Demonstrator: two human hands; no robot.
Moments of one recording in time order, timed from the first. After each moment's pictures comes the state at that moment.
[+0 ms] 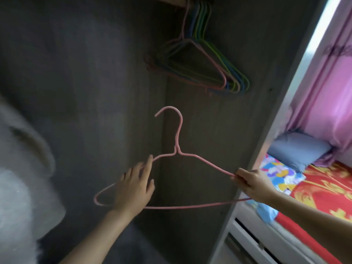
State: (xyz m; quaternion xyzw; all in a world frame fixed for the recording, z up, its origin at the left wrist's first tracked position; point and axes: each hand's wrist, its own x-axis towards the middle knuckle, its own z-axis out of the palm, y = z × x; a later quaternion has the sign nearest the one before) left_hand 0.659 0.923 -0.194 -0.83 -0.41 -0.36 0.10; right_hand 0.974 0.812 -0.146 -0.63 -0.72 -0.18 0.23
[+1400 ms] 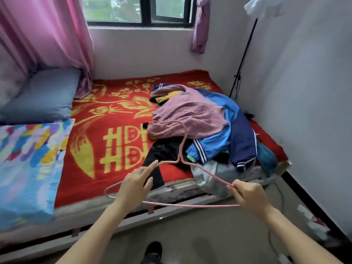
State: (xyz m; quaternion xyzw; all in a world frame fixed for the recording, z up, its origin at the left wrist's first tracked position) left_hand 1.359 0.504 -0.313 -0.94 0.20 -0.10 -0.27; right_hand 1.331 0.159 -0.339 -0.92 -0.18 -0.32 0.13
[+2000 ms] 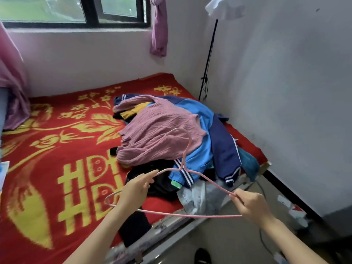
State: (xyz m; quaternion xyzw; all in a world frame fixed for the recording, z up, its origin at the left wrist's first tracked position) left_hand 1.589 0.465 -0.330 -0.87 0.27 -0.01 -0.41; right_hand 1.450 0.139 -0.342 -0.96 -0.03 -0.28 0.07
